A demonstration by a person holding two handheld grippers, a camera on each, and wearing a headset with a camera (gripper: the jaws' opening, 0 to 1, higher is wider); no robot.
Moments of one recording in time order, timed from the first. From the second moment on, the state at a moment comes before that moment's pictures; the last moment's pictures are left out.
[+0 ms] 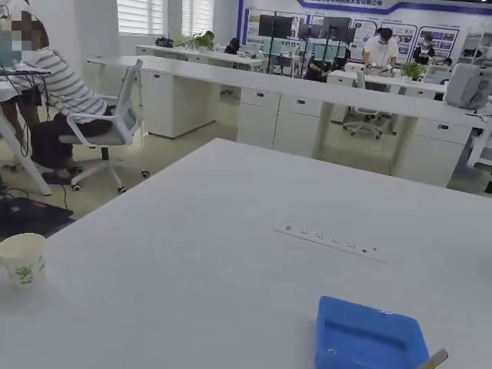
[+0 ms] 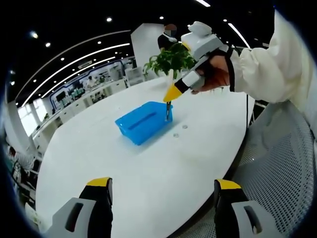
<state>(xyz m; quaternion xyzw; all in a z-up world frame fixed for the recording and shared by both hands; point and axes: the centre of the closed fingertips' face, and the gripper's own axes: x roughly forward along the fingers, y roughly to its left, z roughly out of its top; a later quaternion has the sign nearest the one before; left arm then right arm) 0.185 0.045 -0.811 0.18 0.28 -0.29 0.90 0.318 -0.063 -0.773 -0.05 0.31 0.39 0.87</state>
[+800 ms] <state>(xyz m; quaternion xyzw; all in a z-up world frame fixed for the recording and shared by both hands) 0.186 0.046 -0.812 0.18 0.28 -0.28 0.90 0.321 -0.065 -0.743 -0.05 0.29 0.39 0.87</state>
